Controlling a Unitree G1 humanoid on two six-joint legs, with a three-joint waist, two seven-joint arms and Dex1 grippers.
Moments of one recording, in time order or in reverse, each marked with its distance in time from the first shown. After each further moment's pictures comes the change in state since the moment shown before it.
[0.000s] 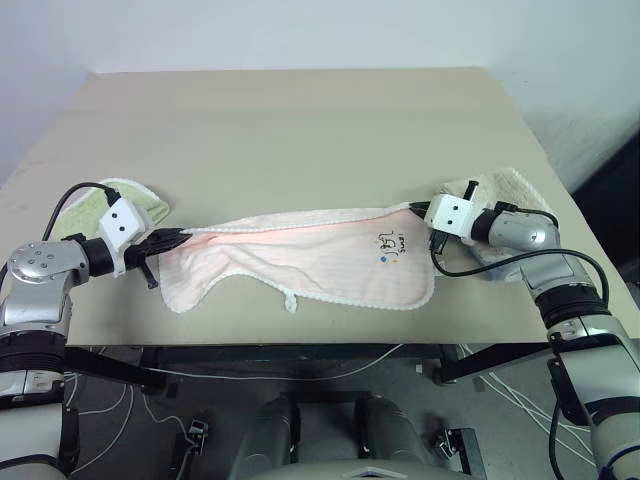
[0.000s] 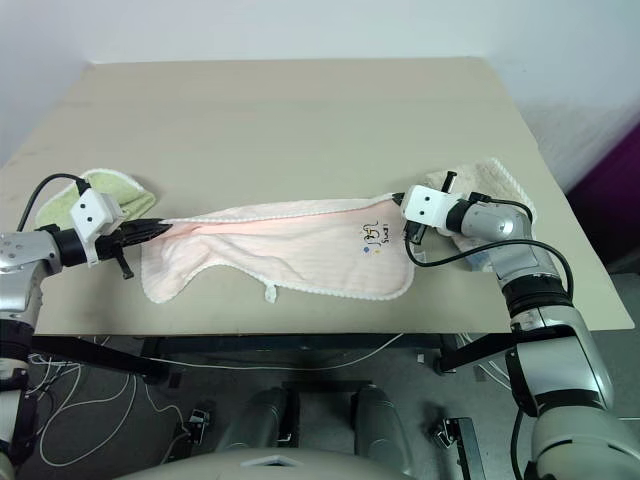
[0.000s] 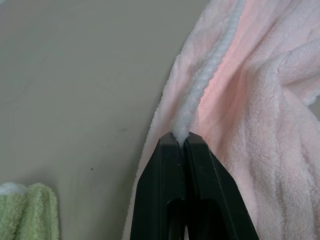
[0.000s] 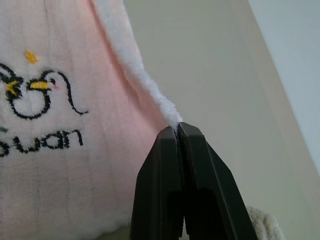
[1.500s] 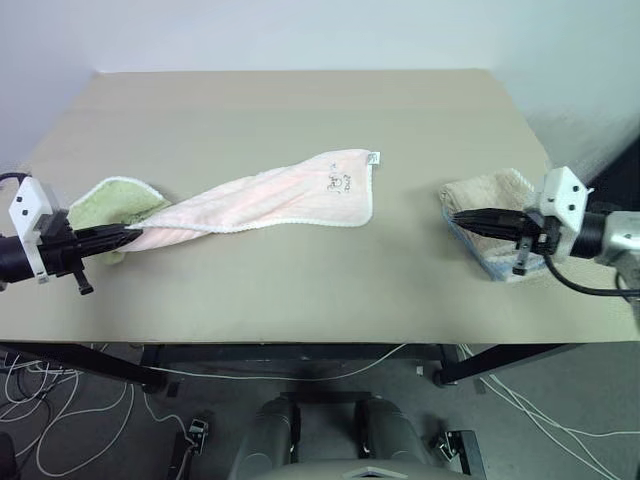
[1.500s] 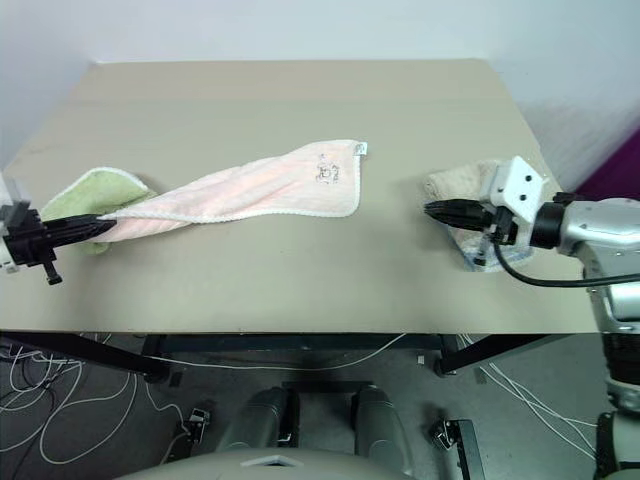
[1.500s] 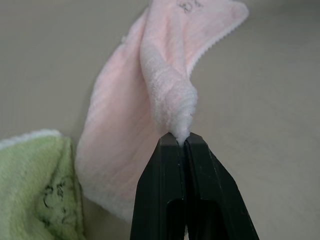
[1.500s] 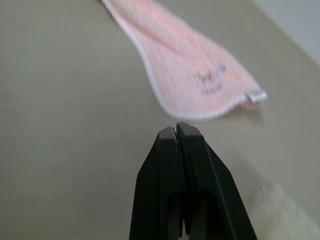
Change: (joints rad) left arm 0.160 0.194 0.221 -0.243 -0.255 0.374 -0.144; right arm 0.367 -0.232 -0.302 -0.824 0.606 0.702 0.380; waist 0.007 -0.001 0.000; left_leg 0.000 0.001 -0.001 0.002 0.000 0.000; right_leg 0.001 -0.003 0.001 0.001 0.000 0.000
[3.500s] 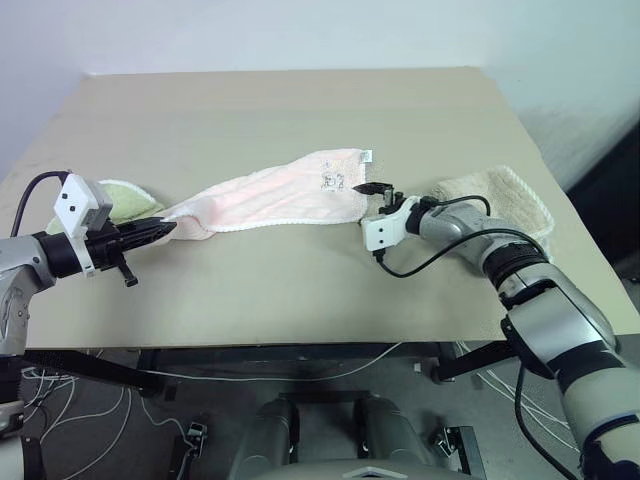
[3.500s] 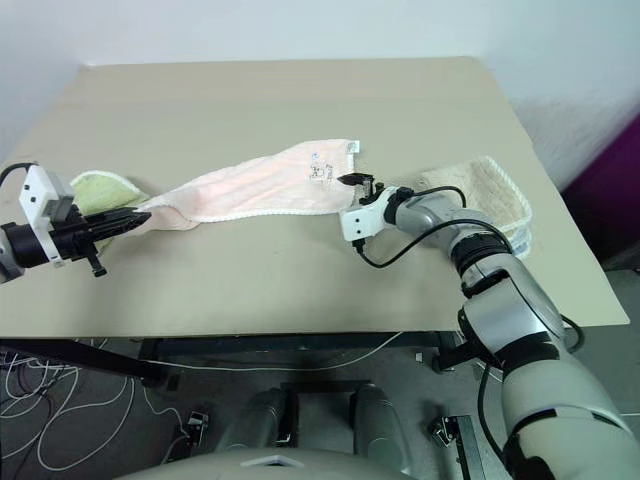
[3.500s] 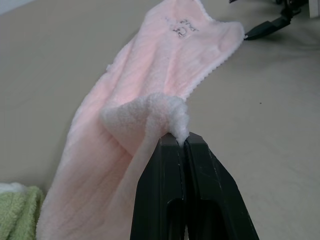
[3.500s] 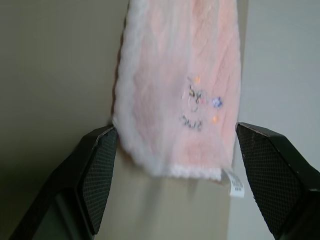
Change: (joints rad) left arm 0.011 -0.101 -0.041 -0.177 -0.008 0.111 0.164; right arm -0.689 0.375 0.707 1.210 -1.127 -0.958 -0.949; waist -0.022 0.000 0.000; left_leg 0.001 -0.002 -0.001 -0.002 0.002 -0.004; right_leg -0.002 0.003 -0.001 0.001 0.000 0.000
